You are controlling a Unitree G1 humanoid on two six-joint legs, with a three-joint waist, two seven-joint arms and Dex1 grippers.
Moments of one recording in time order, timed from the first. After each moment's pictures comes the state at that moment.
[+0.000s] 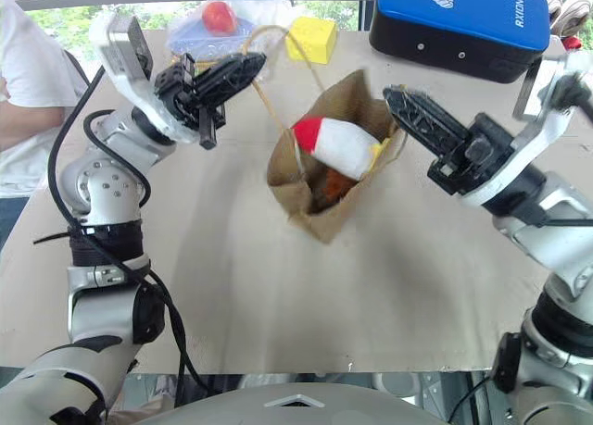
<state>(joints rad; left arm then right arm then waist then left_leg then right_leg) -0.78 0.48 0.20 0.08 -0.82 0.51 -1.02 -0.47 -0.56 -0.42 -0.64 1.91 0.88 -0.17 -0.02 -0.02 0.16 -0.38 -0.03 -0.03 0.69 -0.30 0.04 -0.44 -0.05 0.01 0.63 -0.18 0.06</state>
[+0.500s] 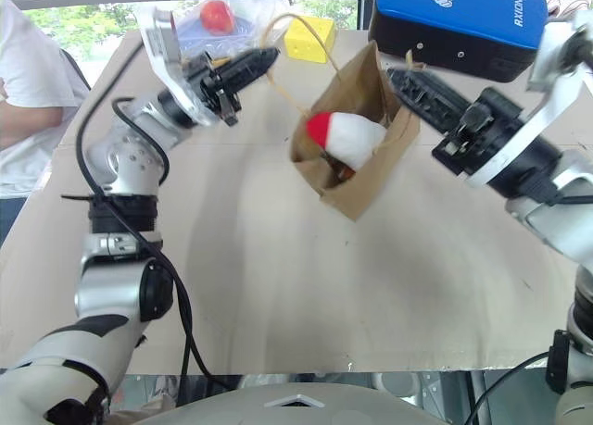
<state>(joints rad) -0.89 0.49 0.16 0.34 -0.64 0.43 -1.04 -0.34 -0.79 -0.37 -0.61 1.92 0.71 -0.24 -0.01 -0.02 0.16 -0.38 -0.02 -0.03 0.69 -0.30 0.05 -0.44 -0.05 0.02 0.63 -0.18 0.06</state>
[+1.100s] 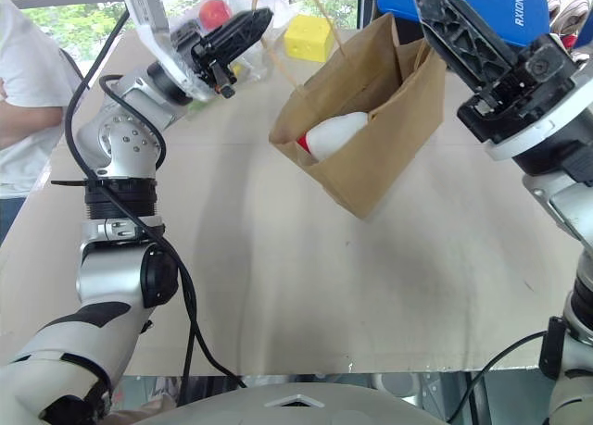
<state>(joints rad) -1.01 0.41 0.19 0.32 -0.67 0.47 -0.97 -0.54 -0.70 -0.28 -0.64 1.96 0.58 -0.21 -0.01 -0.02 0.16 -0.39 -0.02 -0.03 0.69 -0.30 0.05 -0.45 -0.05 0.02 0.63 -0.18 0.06</state>
